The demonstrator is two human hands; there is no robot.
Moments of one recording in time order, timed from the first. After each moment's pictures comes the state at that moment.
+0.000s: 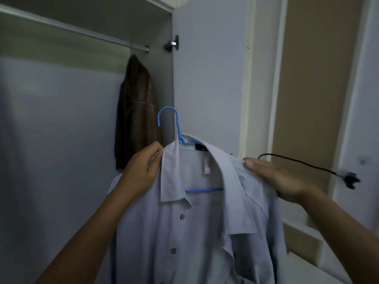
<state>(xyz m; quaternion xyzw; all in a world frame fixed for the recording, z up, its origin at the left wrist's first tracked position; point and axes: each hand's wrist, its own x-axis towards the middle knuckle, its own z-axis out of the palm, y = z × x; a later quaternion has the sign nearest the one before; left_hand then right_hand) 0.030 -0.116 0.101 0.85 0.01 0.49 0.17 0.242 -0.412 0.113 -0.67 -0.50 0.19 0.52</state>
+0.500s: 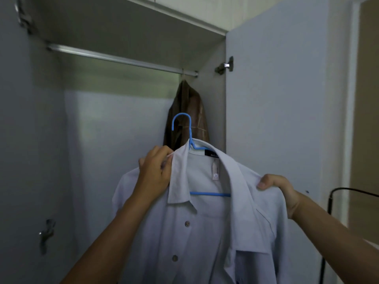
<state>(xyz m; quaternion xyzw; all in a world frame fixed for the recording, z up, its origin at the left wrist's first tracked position) 0.002 0.035 0.146 0.80 0.15 0.59 0.05 0.243 -0.201 0.140 -0.51 -0.43 0.49 0.56</state>
